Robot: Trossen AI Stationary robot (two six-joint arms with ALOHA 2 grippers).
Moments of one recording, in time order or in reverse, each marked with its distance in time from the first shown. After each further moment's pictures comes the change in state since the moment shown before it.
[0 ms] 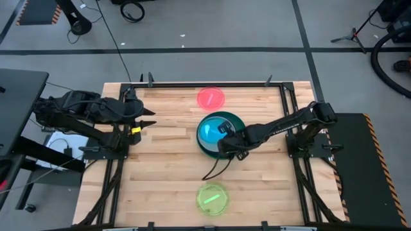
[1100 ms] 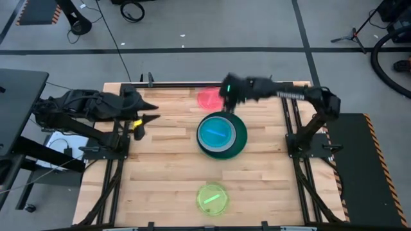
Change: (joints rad) left arm 0.048 0.000 0.000 0.127 -0.029 -0.031; right arm -0.577 -0.083 0.145 0.032 -0.279 0.553
